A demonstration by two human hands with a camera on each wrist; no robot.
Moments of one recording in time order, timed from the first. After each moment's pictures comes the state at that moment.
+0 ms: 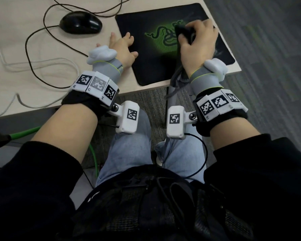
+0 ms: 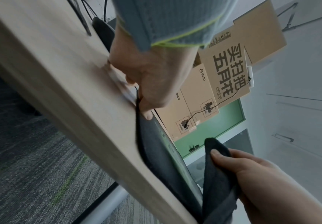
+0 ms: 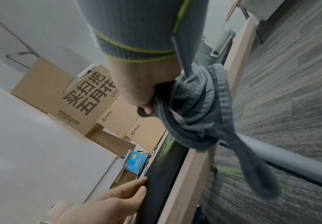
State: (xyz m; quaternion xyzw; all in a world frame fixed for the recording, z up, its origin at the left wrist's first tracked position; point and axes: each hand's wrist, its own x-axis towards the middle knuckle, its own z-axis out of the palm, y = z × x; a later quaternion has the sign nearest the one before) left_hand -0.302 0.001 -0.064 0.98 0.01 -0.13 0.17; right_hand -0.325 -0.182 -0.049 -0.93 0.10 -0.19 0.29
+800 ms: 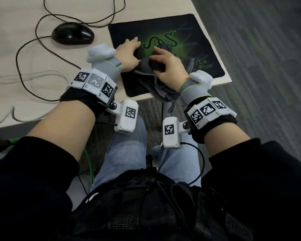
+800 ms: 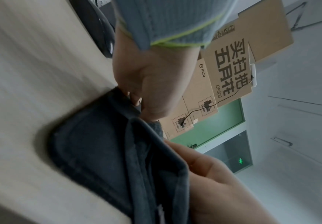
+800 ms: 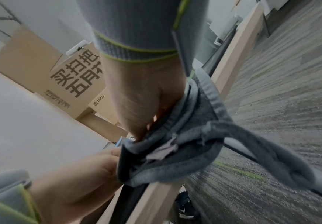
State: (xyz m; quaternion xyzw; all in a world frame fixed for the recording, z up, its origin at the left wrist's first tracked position) left_hand -0.278 -0.028 -0.045 0.96 -0.09 -0.16 0.22; right_hand -0.318 -0.178 -0.057 -0.95 -0.11 0.05 0.28
